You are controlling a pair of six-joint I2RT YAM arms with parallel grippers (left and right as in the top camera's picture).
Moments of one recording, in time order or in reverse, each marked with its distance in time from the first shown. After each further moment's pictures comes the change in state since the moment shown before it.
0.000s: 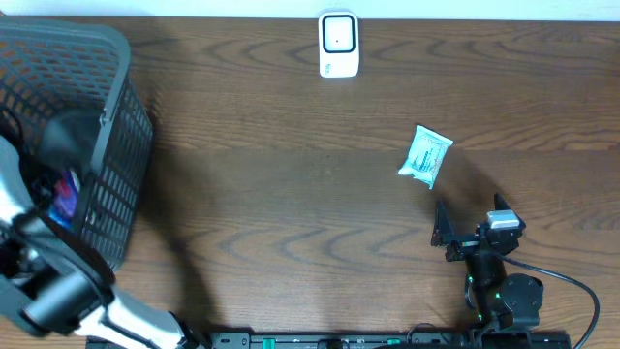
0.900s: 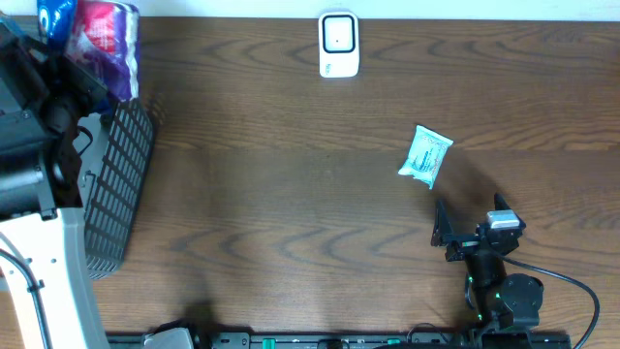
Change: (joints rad) left arm -0.400 -0.539 0.032 0.360 0.265 0.026; right arm 0.000 0.000 0.000 0.000 0.000 0.000
